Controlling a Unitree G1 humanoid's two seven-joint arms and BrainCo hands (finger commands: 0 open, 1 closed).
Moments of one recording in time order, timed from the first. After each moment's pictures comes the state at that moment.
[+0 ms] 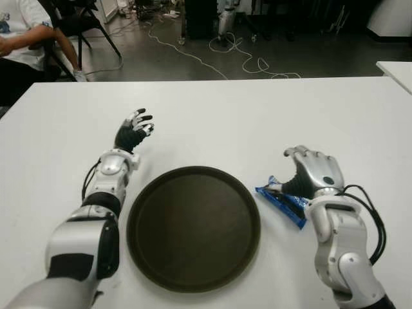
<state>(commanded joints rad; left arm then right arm) -0.78 0.17 0.17 1.28 0.01 -0.36 -0.11 0.01 -0.22 0.33 -0.37 -1.36 0.52 0.40</state>
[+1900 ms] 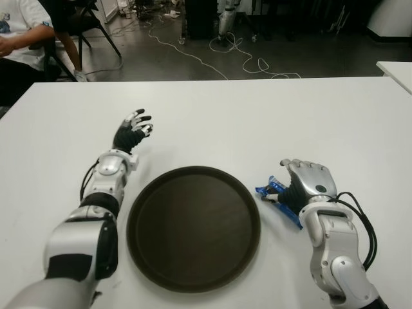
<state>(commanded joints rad) -0.77 0.19 0.17 1.28 0.01 -0.37 -0.12 0.04 -0.20 0.33 -0.30 -1.33 0.54 0.40</state>
